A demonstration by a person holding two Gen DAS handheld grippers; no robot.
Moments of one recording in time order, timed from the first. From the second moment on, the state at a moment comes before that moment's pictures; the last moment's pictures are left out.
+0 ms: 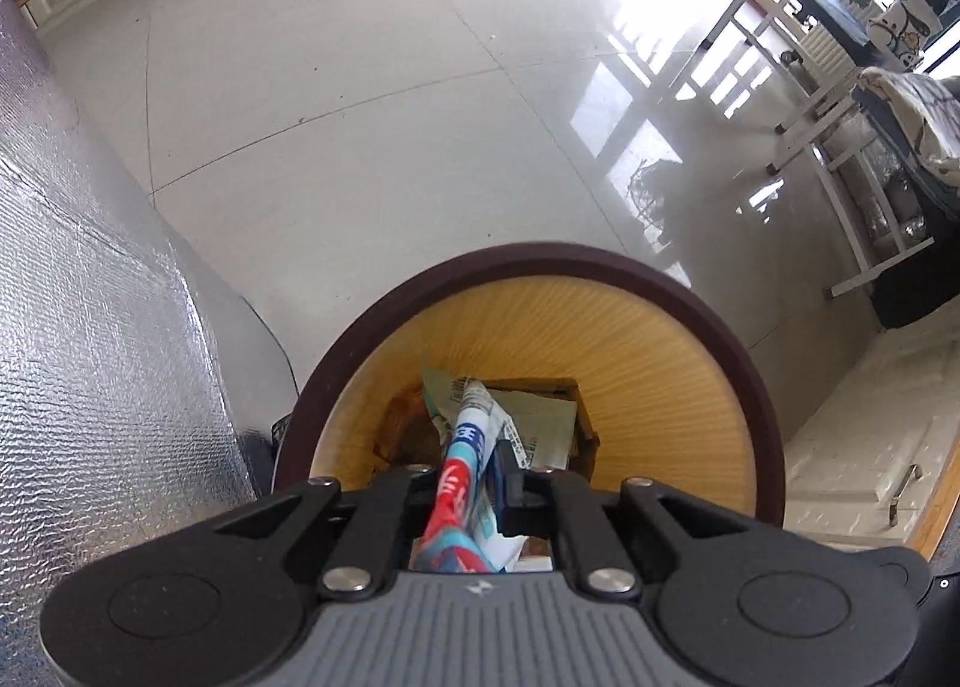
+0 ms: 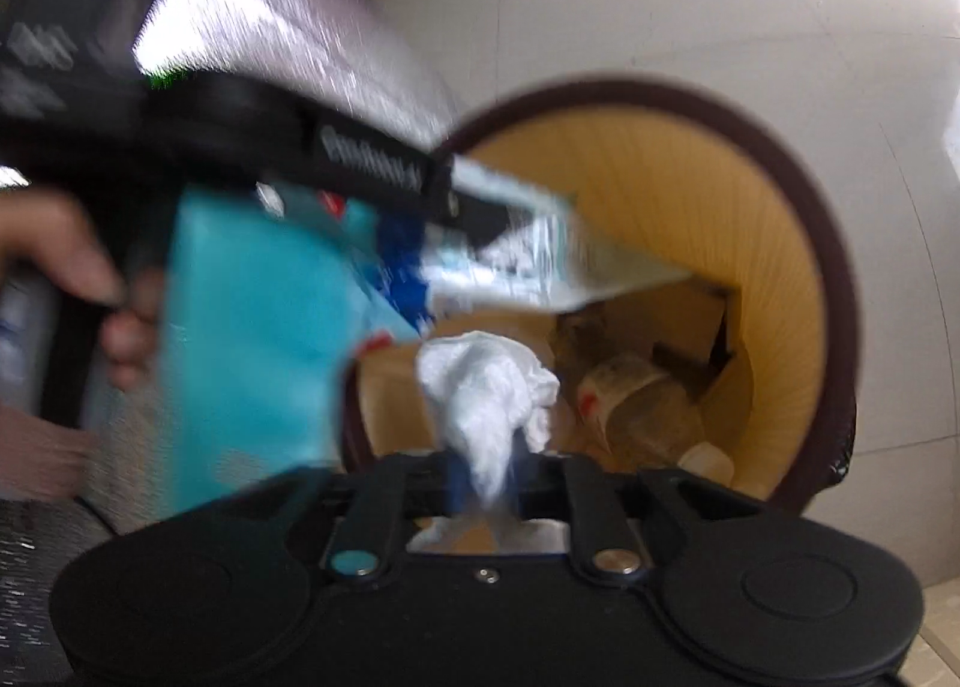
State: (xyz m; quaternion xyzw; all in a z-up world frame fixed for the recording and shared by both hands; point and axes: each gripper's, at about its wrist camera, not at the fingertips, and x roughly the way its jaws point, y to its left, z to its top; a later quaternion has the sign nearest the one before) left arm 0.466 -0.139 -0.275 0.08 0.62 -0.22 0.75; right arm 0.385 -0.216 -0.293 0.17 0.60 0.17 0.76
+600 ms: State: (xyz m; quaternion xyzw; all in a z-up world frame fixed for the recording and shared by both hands) left arm 0.439 -0.177 -0.274 0.12 0.56 -0.39 0.72; right arm 0.358 -0.288 -0.228 0.21 0.52 0.08 0.82
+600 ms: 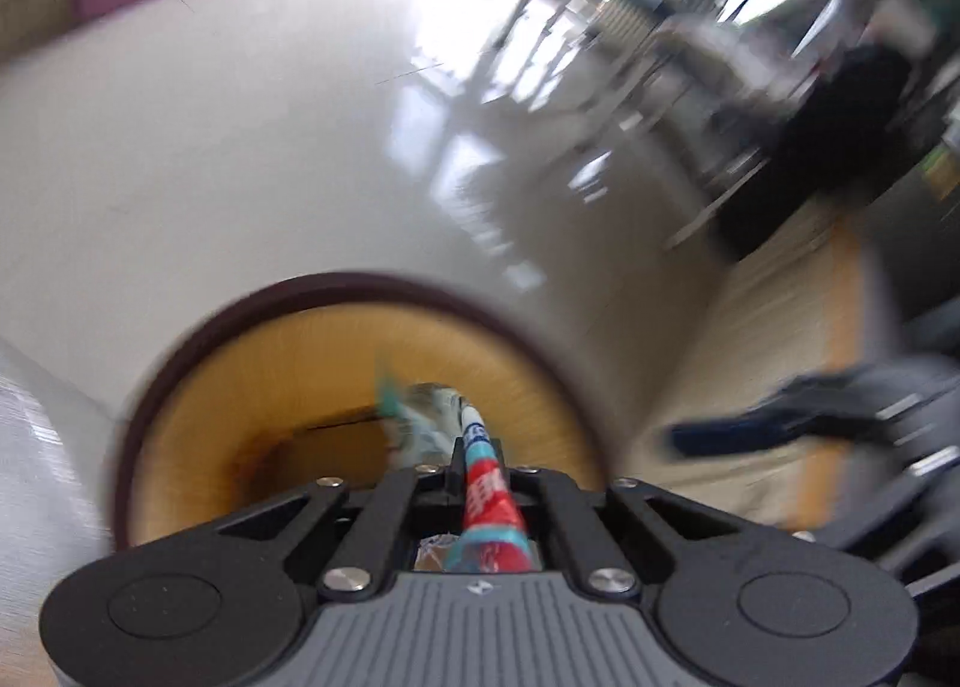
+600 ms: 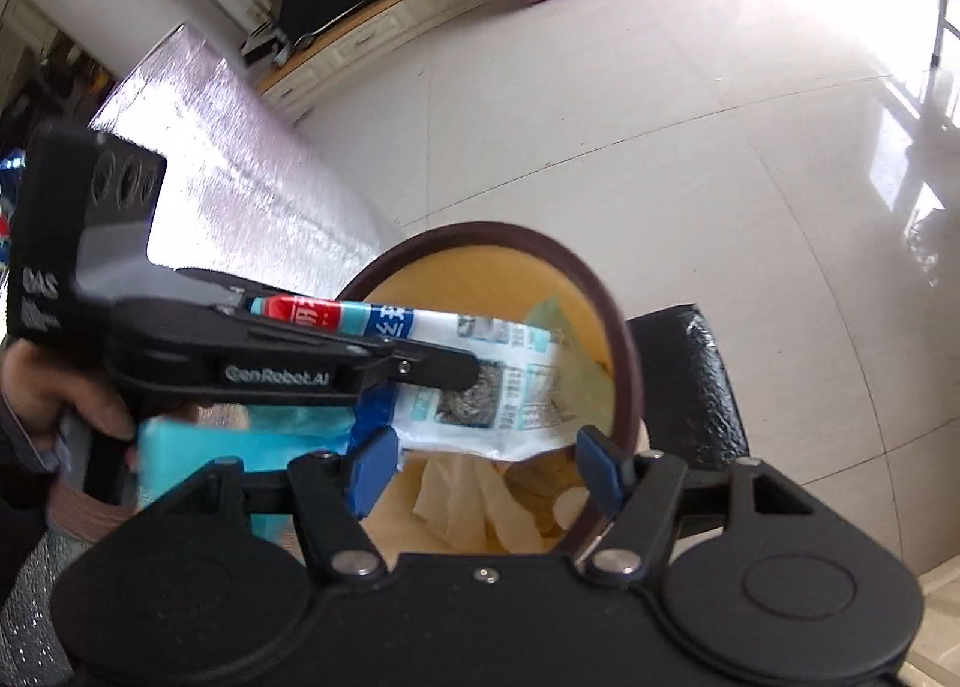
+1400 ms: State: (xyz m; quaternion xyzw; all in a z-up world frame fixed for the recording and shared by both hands) left arm 0.445 -0.138 -0.246 0.06 0.59 -0.24 0.77; right arm 0.352 -0.280 -0.223 0.19 0.54 0.08 0.82
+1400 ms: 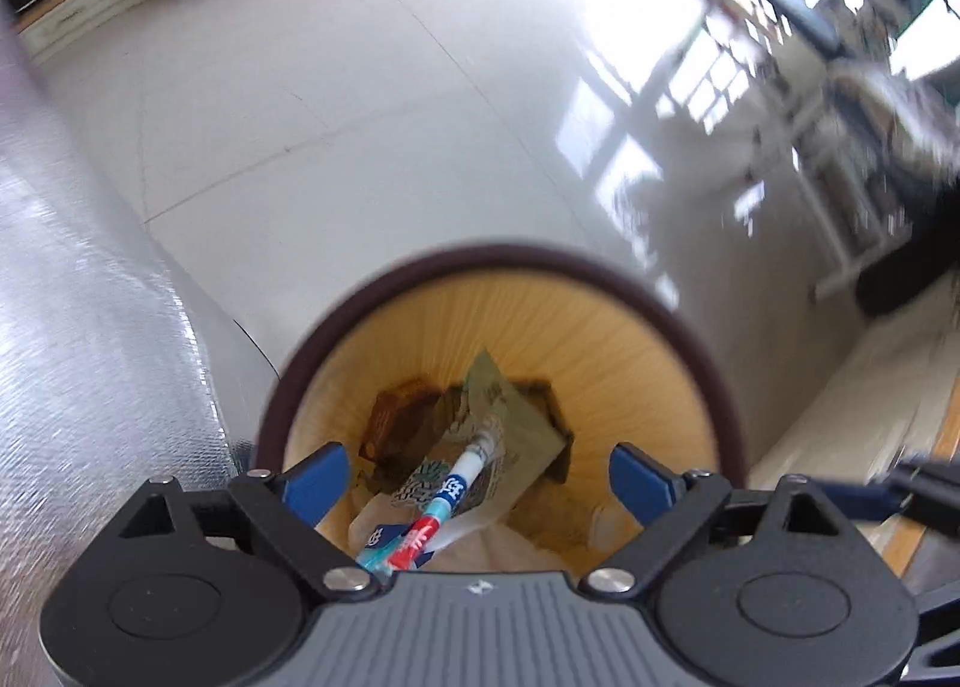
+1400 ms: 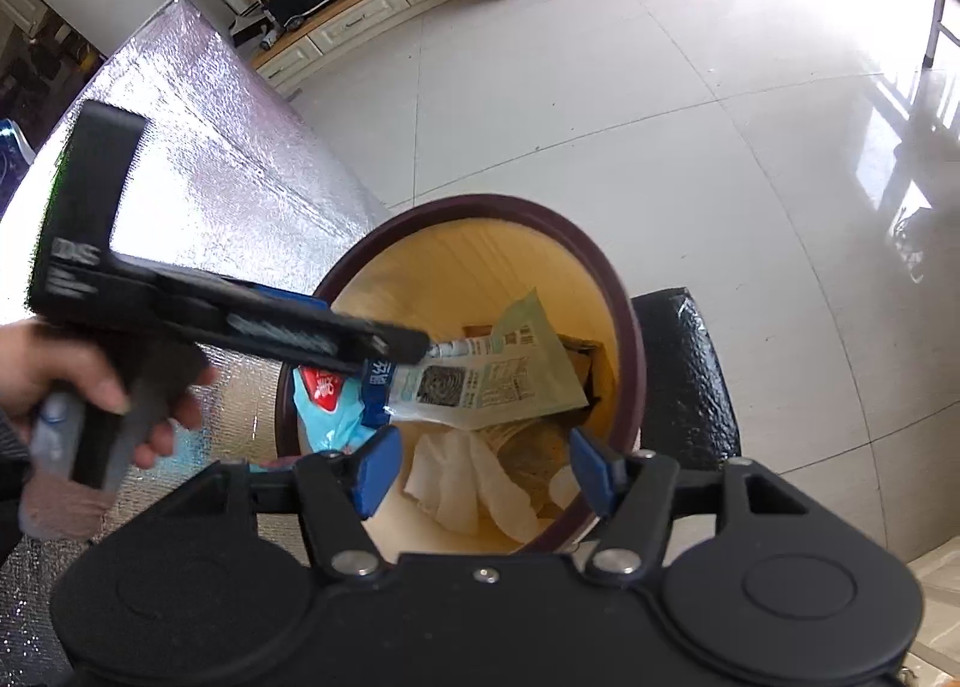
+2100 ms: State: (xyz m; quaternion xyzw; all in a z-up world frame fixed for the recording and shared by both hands) left arm 0.442 -0.168 -0.320 0.24 0.59 -0.19 0.75; right arm 0.343 -0.299 -0.221 0.22 0.51 0.10 0.83
